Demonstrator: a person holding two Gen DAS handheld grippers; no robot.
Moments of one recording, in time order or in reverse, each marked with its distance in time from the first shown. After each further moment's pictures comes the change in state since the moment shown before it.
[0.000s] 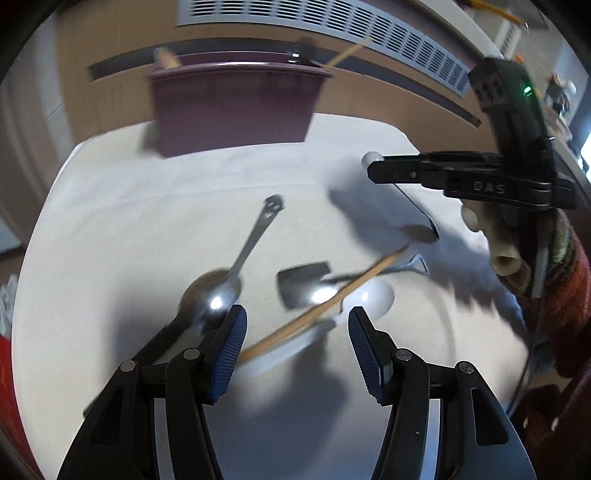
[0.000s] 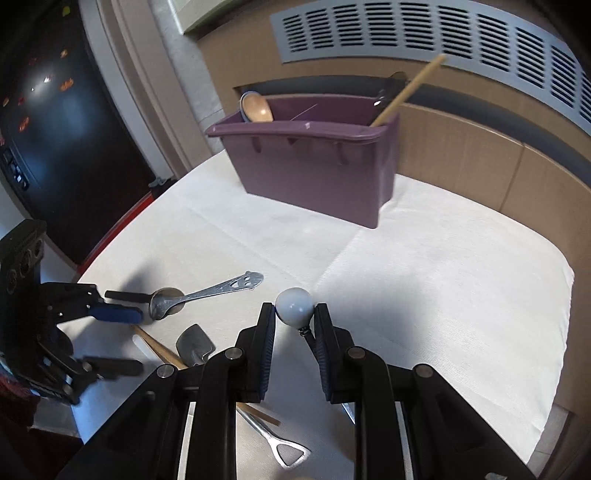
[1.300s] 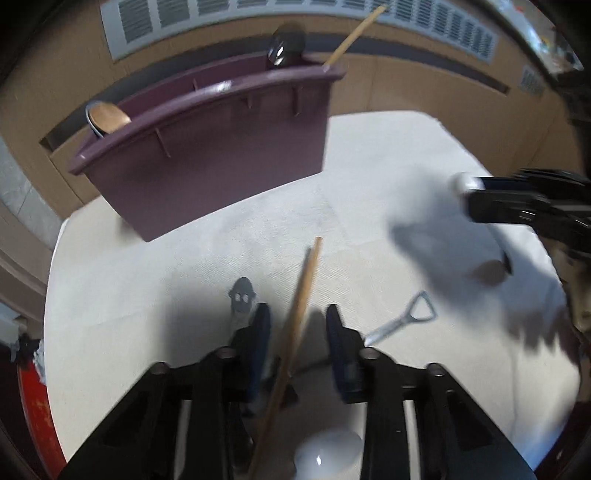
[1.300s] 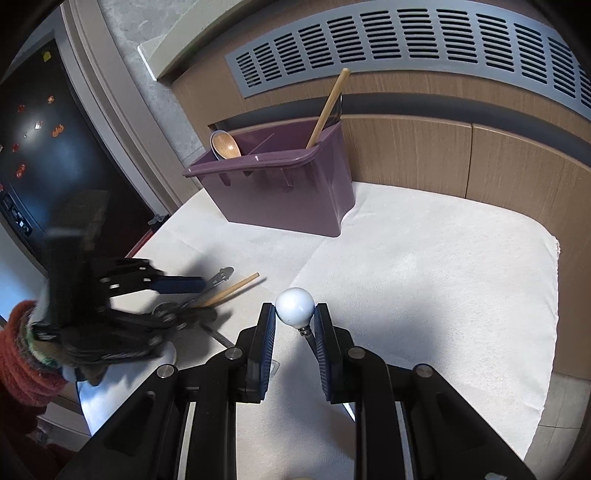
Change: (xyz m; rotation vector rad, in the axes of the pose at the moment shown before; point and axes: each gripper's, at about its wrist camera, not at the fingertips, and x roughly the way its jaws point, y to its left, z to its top) left arm 0.068 -0.002 0.083 0.127 0.077 0.164; right arm -0.025 -0.037 -0.007 0.122 -0.088 0.029
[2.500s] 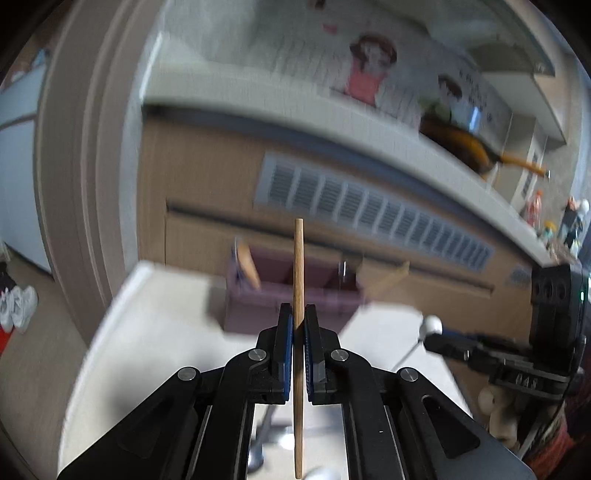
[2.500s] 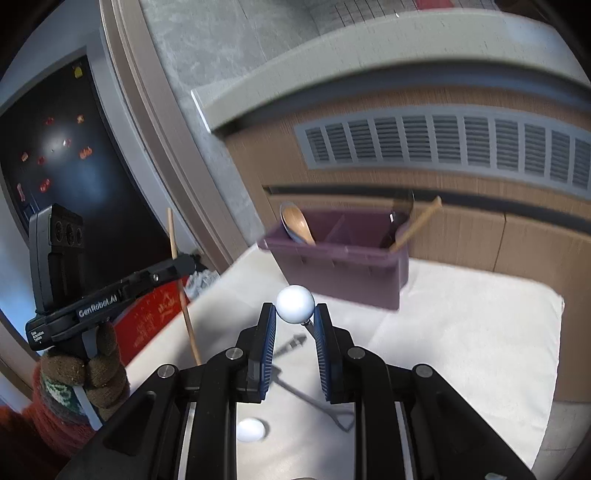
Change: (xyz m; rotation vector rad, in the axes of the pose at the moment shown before) left arm -0.172 0.081 -0.026 -0.404 -0.630 -0.055; right arm -0.049 0.076 0.049 -0.049 -0.202 0.062
